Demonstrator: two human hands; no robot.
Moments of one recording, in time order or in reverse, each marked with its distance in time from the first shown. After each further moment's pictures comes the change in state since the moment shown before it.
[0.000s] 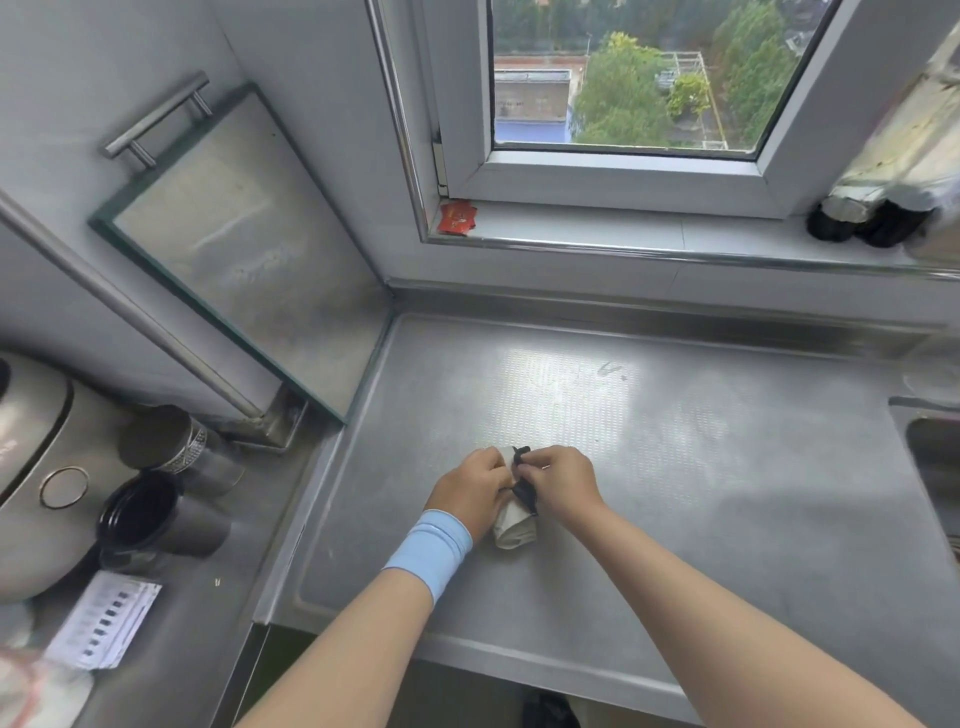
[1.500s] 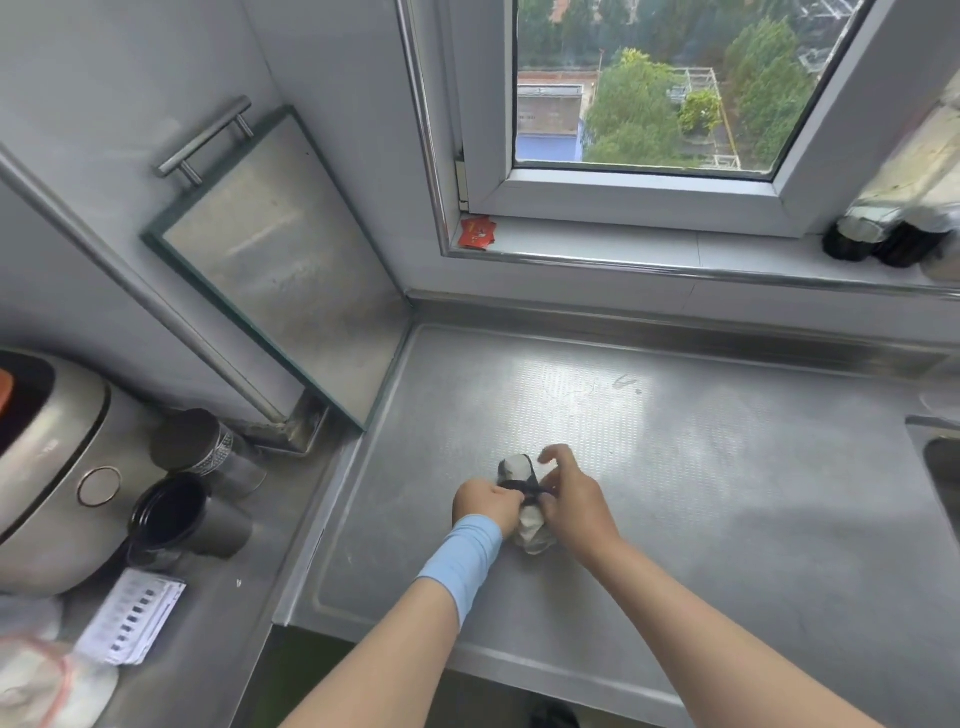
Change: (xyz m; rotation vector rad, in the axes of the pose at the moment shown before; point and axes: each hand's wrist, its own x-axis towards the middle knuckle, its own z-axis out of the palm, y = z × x) left_hand 0.006 0.014 0.002 -0.762 -0.077 -1.063; right_hand -0.021 0.006 0.004 -0.100 -0.045 -0.147
